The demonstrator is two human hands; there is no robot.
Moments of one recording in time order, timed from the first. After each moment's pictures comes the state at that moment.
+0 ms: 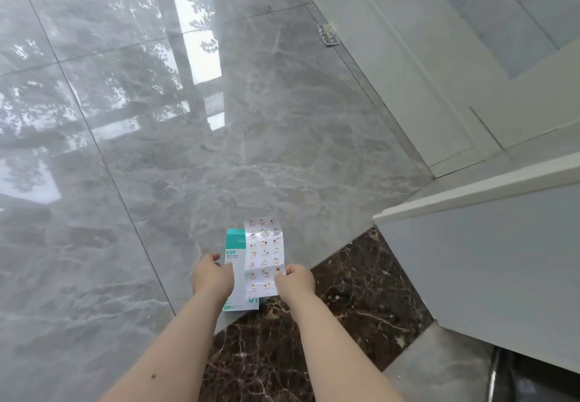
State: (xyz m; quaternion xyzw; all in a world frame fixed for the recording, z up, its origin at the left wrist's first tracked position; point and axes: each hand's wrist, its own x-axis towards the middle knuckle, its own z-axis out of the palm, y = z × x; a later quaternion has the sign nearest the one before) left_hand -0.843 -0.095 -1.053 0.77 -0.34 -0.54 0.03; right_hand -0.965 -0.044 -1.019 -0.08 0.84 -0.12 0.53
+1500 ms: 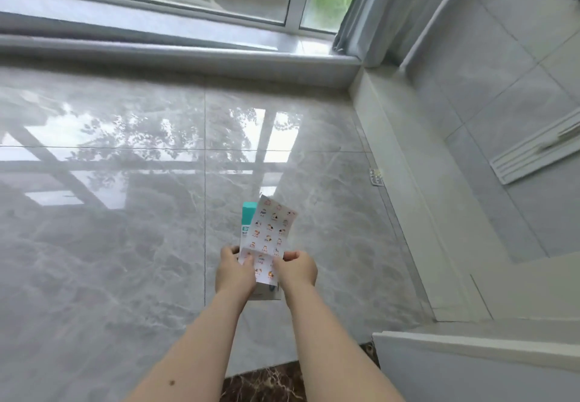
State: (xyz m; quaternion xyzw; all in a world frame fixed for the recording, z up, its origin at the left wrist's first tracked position) left_hand -0.785 -0.165 -0.784 0.76 -0.24 -0.54 0.28; right_hand -0.877 -0.176 -0.760 -0.28 0.82 -0.18 0.46
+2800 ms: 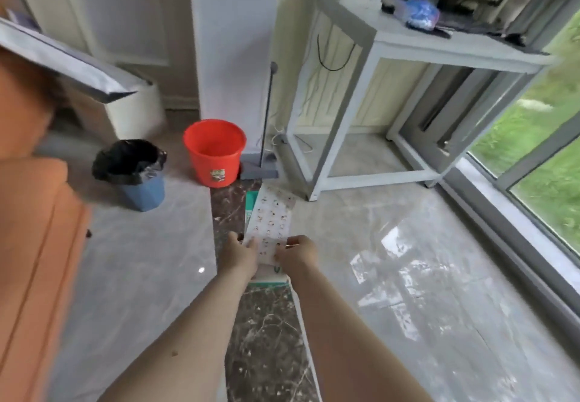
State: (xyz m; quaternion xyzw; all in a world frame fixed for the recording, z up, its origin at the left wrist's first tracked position) left_hand -0.027 0.442 -0.586 0.79 0.27 -0.12 0.53; right_hand -0.028 0.342 -0.574 -0.81 0.30 0.13 0.49
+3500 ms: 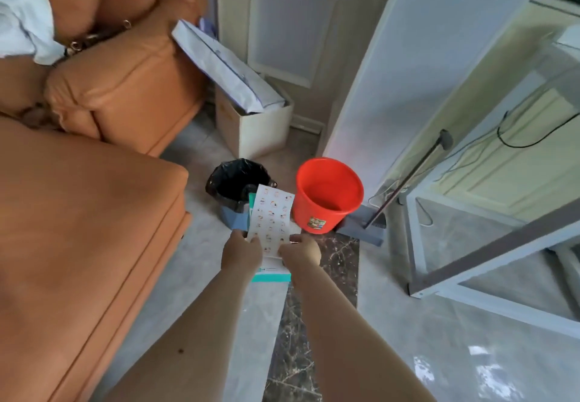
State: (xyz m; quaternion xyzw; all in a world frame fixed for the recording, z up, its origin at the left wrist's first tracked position) left_hand 0.200 0.672 -0.623 0.73 0.46 -0.04 0.51; right_hand 0.244 0.586 -0.608 -0.82 0.16 0.27 0.47
